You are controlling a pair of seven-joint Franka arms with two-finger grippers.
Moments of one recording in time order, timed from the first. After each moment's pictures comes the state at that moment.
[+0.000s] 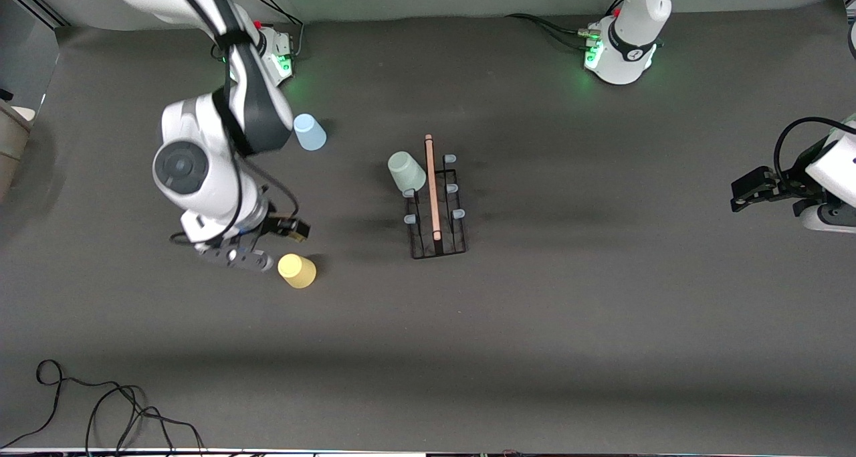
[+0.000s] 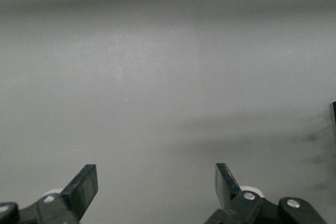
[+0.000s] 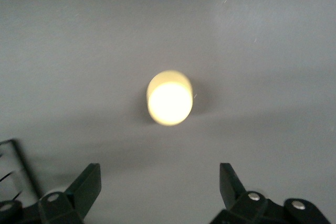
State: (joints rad) left arm -0.01 0.08 0.01 -1.61 0.00 1.75 0.09; right arm 0.72 0.37 -0.46 -1.79 0.13 2.06 0.39
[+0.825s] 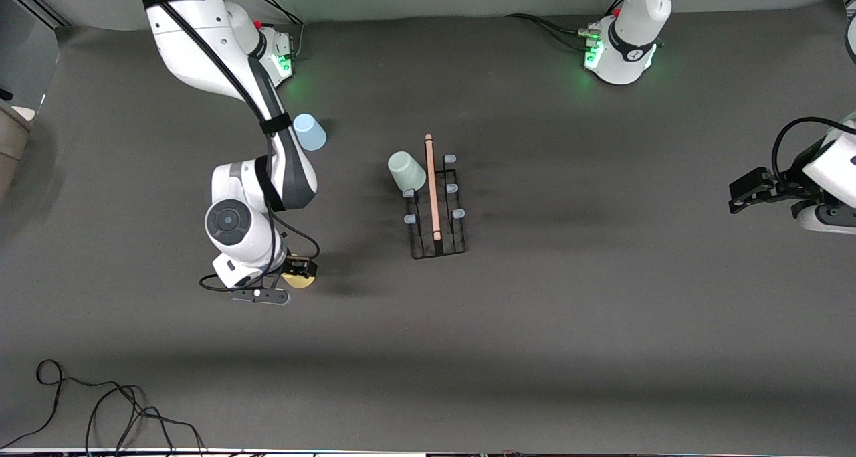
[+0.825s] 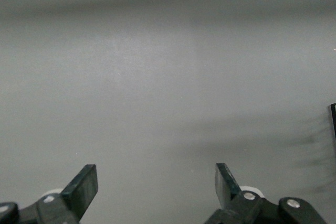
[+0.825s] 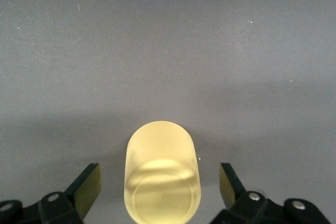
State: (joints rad) left arm -0.02 0.08 0.00 -1.61 -0.01 1.76 0.09; right arm 0.70 0.61 -0.44 -1.81 0.19 2.34 0.32
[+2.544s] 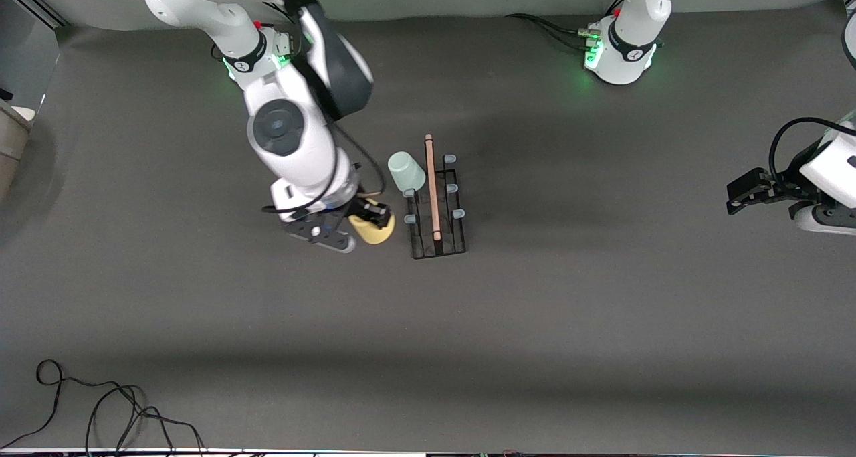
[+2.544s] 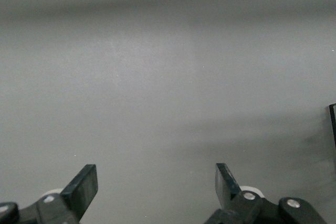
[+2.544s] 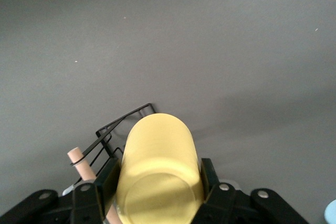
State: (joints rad) left arm -0.02 0.08 0.00 -1.61 -0.01 1.77 0.09; right arm 0.94 0.46 -0.42 -1.53 0.28 1.98 0.85
